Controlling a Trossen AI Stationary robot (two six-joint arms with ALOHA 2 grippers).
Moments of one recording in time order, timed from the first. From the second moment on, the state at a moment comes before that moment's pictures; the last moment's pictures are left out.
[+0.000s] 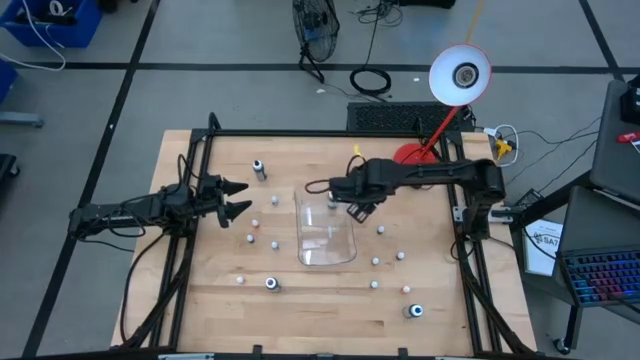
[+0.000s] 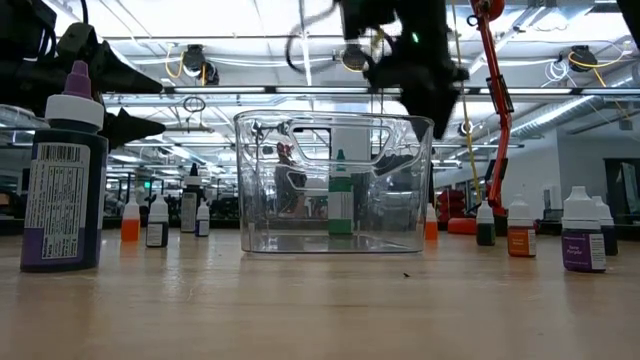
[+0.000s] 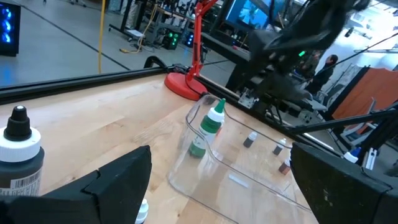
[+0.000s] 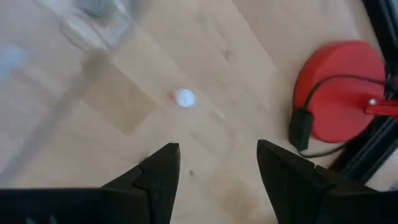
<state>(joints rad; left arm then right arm) 0.10 0.08 0.04 -0.02 -0.18 -0.45 -0.07 1.83 1.57 -1.44 0.31 0.70</state>
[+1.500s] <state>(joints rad) 0.10 0.08 0.04 -0.02 -0.18 -0.45 -0.22 1.74 1.11 -0.80 0.13 0.56</state>
